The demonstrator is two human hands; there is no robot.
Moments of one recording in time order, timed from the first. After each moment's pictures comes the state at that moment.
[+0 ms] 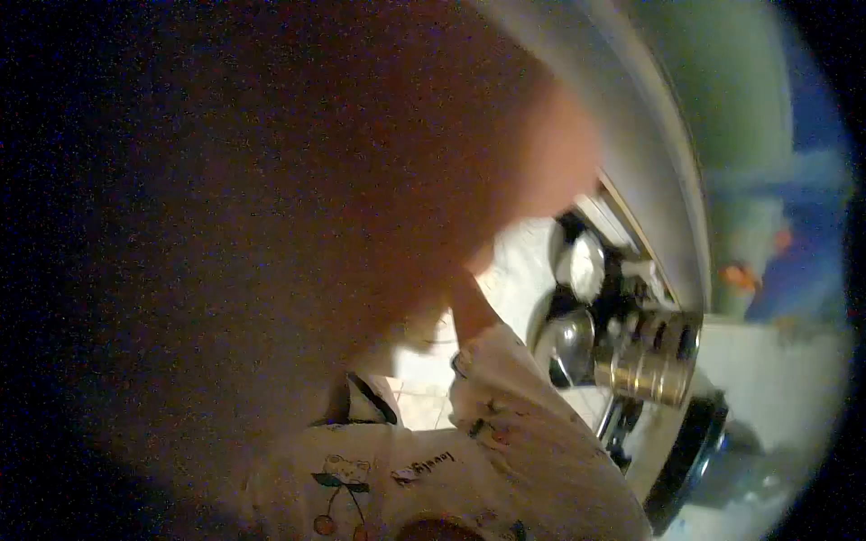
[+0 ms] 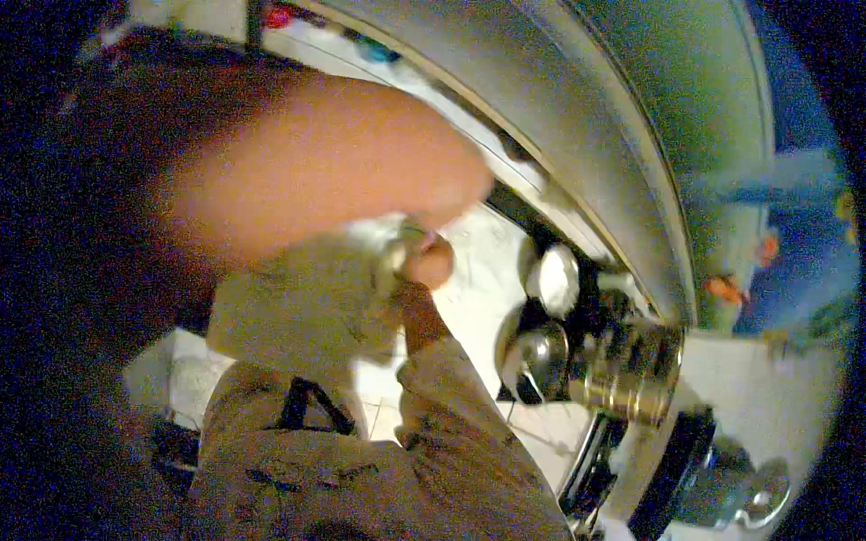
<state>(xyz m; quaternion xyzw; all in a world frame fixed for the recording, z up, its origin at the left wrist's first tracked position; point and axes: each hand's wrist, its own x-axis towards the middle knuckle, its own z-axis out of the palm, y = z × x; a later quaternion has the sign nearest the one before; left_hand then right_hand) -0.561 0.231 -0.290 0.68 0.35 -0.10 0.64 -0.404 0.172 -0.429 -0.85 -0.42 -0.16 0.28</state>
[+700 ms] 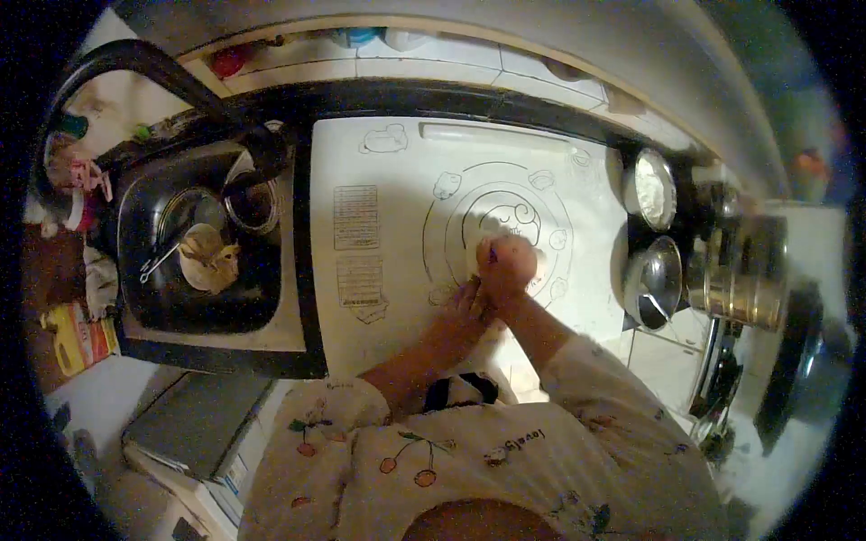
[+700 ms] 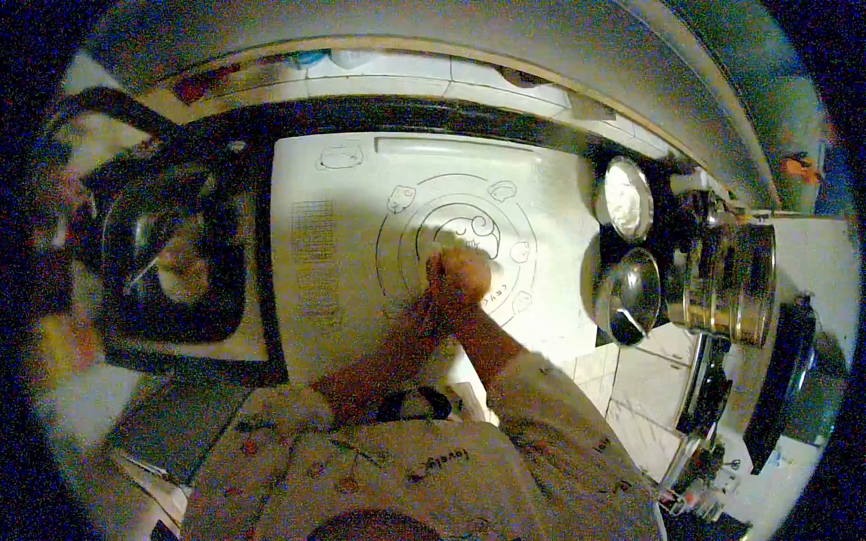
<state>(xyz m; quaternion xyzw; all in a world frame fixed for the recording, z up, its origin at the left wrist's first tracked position) -0.597 0.084 -0.432 0.95 0.15 0.17 0.22 -0.457 0.116 -0.387 -0.83 -0.54 -0.07 0.12</state>
